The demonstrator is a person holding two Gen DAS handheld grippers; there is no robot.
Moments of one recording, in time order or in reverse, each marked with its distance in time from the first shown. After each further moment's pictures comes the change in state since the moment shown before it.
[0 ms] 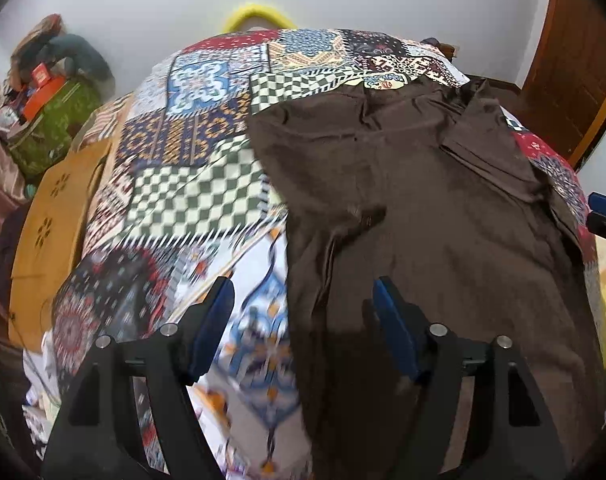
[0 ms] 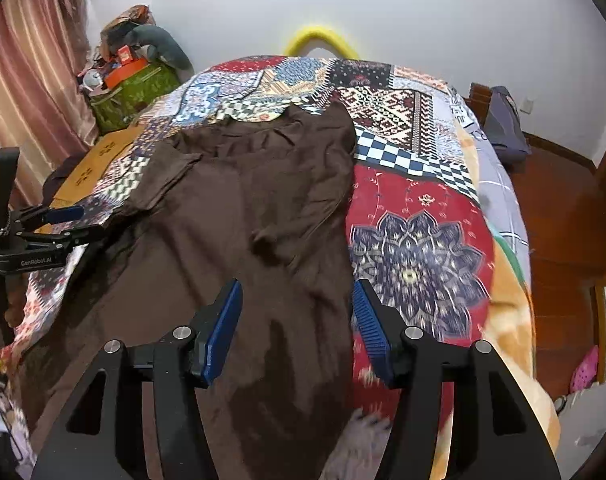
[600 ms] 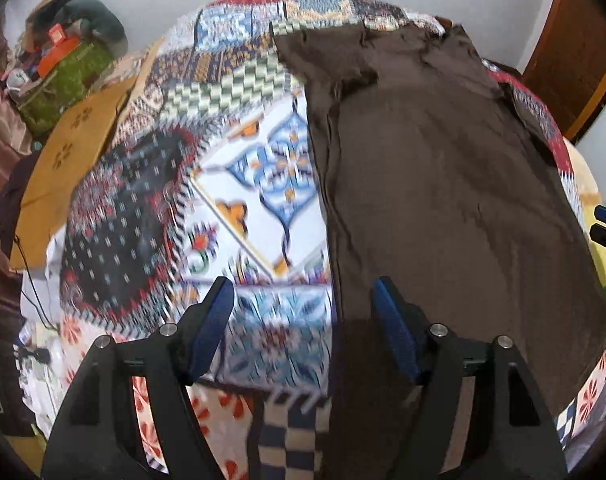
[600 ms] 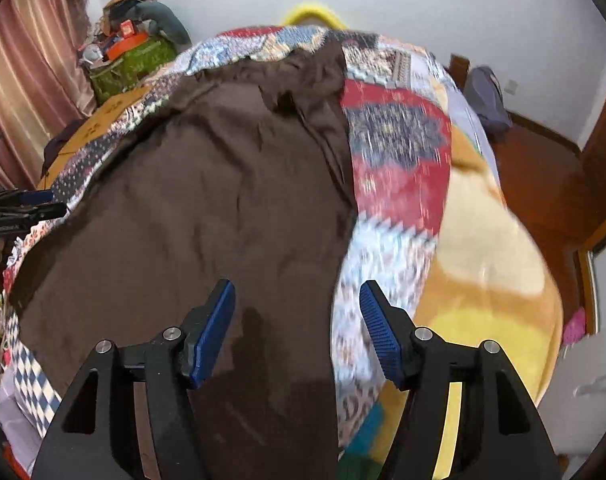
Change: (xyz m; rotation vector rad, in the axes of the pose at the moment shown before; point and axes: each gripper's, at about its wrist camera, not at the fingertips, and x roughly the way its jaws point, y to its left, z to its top) left arm -0.050 0.008 -0.118 -0.042 0.105 -0.019; right arm -0.034 0.014 -0.105 0.007 0.067 -0.041
